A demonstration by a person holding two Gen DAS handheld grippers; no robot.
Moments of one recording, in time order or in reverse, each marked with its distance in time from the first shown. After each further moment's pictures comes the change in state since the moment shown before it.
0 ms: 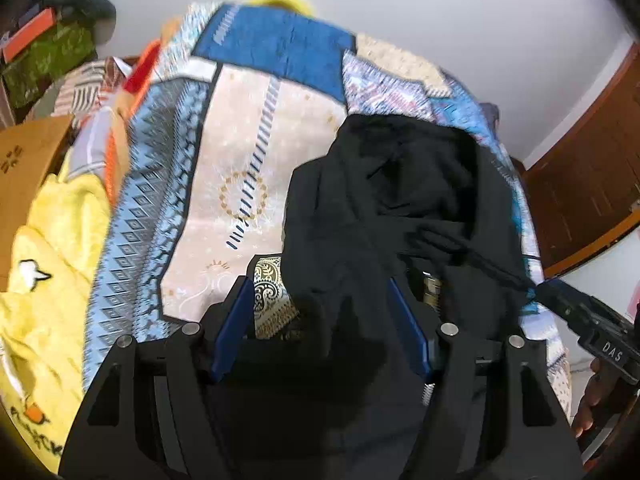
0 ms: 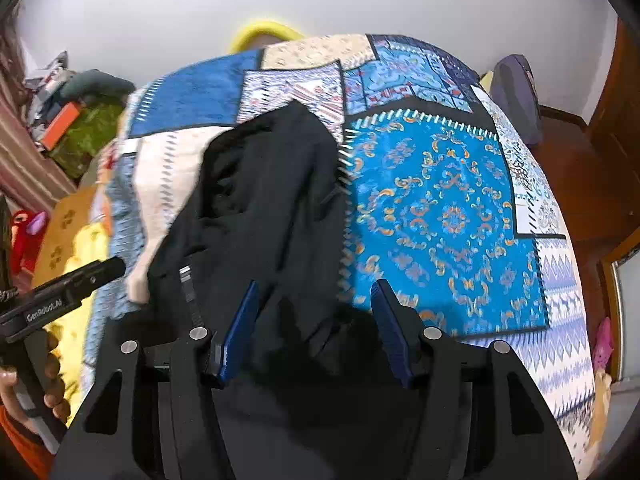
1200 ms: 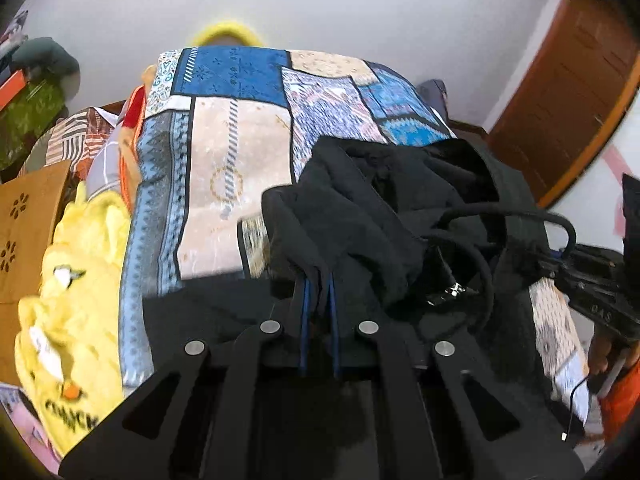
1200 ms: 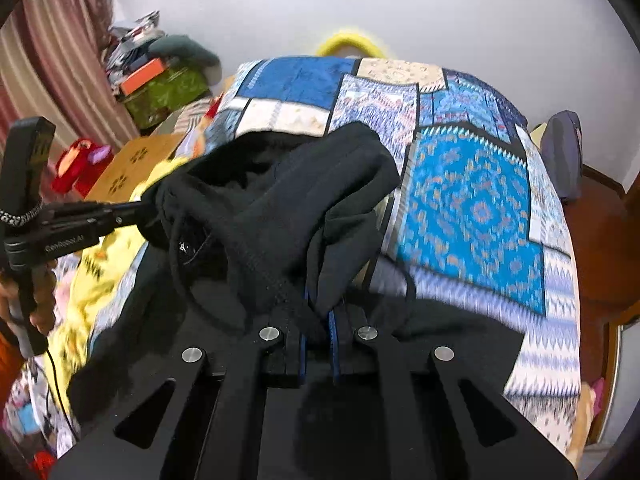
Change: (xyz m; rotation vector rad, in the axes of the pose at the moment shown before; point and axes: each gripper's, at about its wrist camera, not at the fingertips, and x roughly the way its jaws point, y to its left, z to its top) left arm -0.112 -0.017 -0.086 0.246 -0.062 -0.069; right arm -0.093 0.032 -0.089 -0.262 -0.046 0.154
